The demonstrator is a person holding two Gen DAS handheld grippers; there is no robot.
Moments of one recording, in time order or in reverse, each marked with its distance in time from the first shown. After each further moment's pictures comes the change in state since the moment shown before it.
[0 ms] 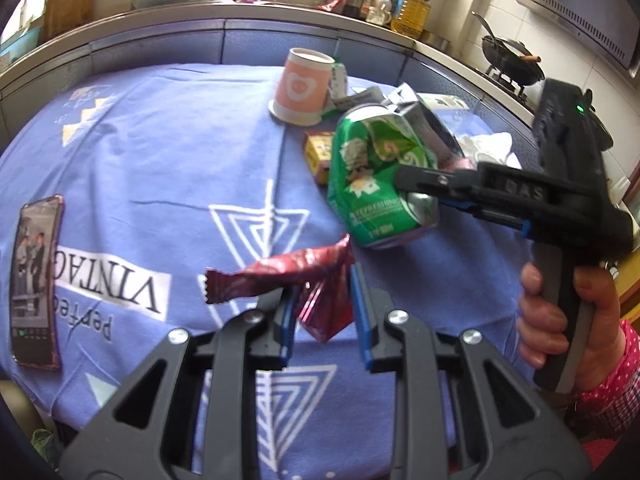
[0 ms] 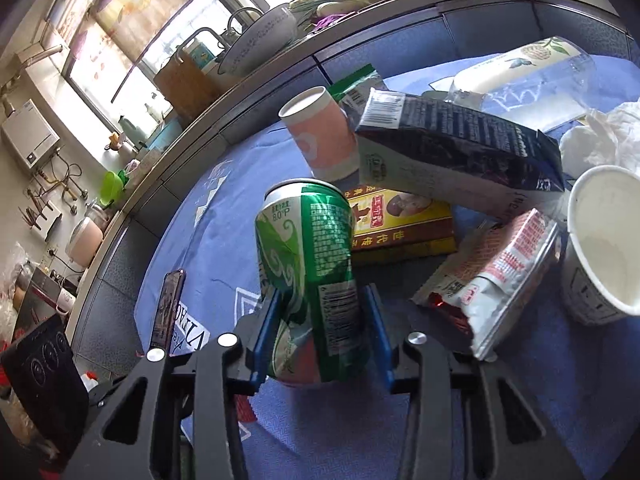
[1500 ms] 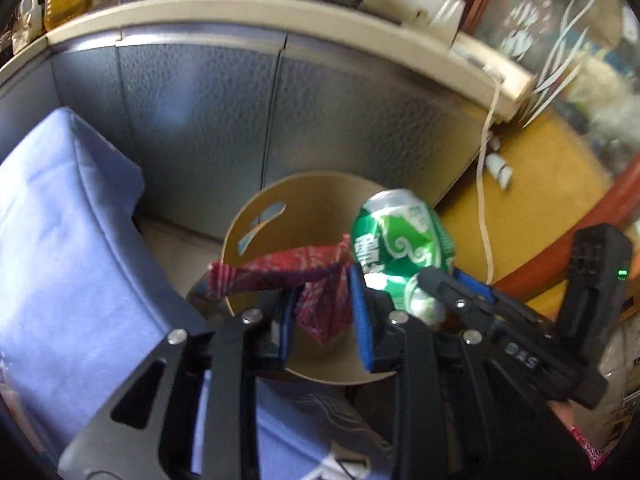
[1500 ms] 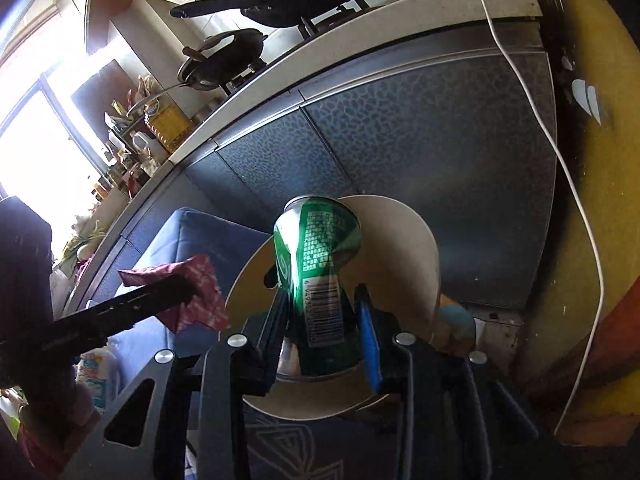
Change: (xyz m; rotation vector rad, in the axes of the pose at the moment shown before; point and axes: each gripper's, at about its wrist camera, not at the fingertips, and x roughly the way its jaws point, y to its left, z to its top) left arm 0.204 -0.532 0.035 0.658 0.316 -0.534; right arm -0.334 -0.341 -0.170 0.613 -0.597 -0.632
